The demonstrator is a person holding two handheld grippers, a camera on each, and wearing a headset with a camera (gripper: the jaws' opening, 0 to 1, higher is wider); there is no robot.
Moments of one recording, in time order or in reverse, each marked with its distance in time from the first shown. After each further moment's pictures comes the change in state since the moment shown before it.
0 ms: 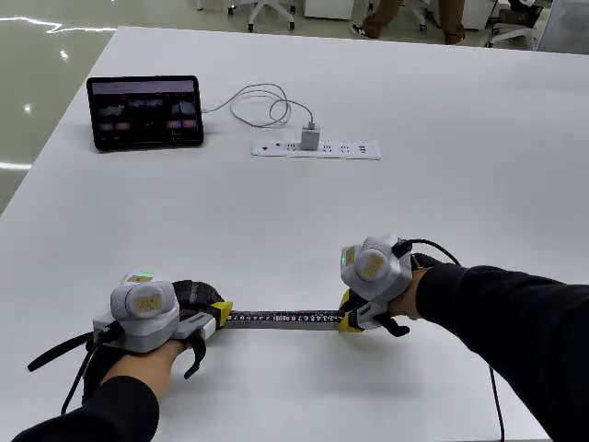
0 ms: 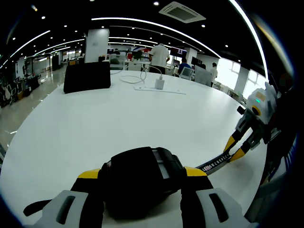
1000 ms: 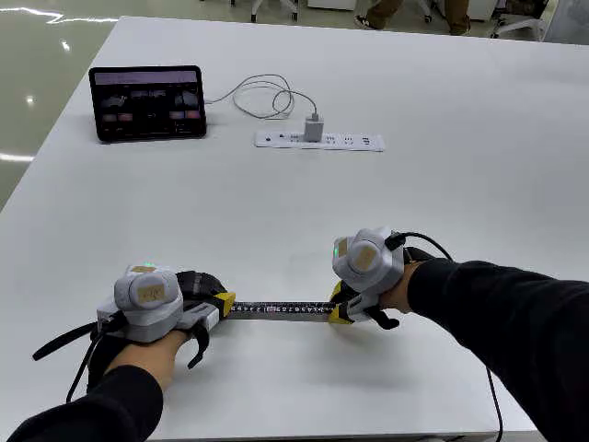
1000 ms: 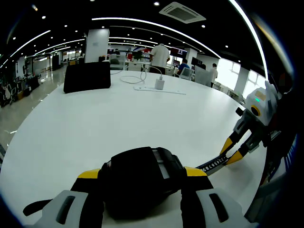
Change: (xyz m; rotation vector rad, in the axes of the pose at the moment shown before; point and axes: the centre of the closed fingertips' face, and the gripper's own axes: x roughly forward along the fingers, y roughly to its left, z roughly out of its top) left arm 0.000 0.000 0.000 -0.003 -0.002 -0.001; right arm 0.008 0.002 0.018 0.019 -0.036 -0.007
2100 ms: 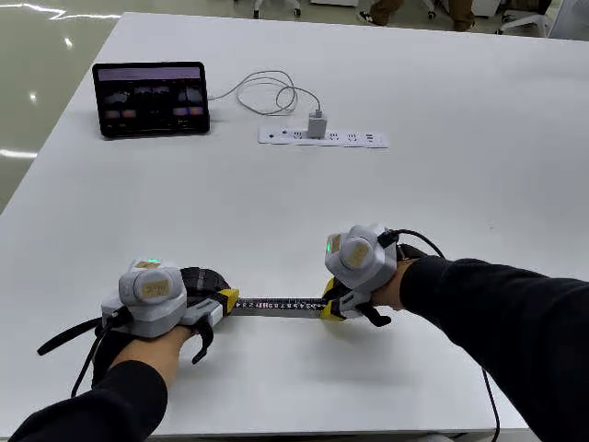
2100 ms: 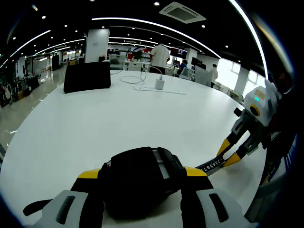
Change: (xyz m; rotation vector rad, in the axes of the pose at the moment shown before) left arm -0.001 -0.001 0.000 -0.001 0.000 0.000; right arm 0.007 0.003 0.016 -0.008 -0.020 0.004
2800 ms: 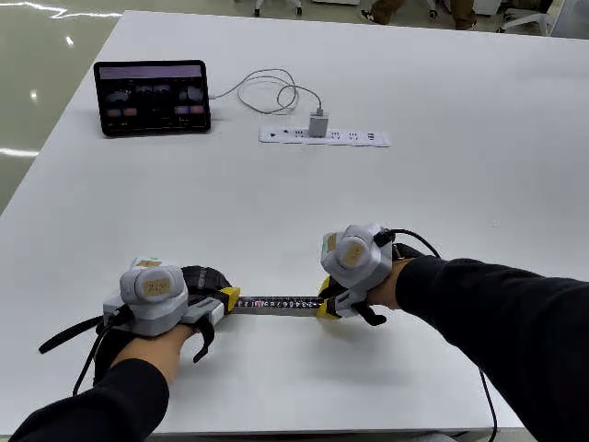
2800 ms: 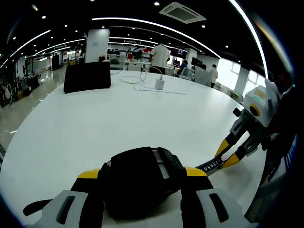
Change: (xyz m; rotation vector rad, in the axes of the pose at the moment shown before) left arm 0.000 0.001 0.000 0.000 0.000 0.000; right arm 0.005 0.001 0.007 0.002 -0.013 -0.004
